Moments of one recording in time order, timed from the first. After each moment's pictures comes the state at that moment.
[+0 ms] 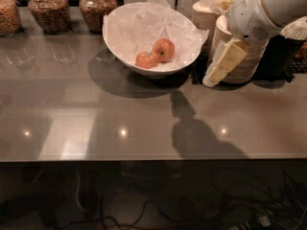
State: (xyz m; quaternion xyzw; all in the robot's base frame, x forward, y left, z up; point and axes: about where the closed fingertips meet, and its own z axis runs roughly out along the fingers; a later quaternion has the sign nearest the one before) arm 0.559 -0.137 0.983 -0.64 0.68 0.03 0.36
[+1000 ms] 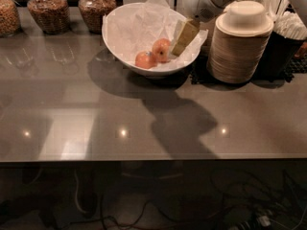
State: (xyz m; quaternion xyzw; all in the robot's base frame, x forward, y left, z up) arm 0.674 -0.056 0.985 -0.68 0.61 0.02 0.41
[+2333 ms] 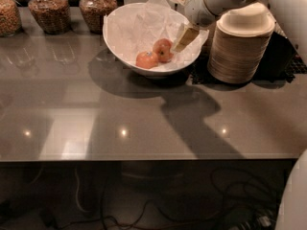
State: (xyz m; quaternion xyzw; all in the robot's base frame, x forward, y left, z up) arm 0.733 -0.078 0.956 -0.70 0.58 -0.04 0.42
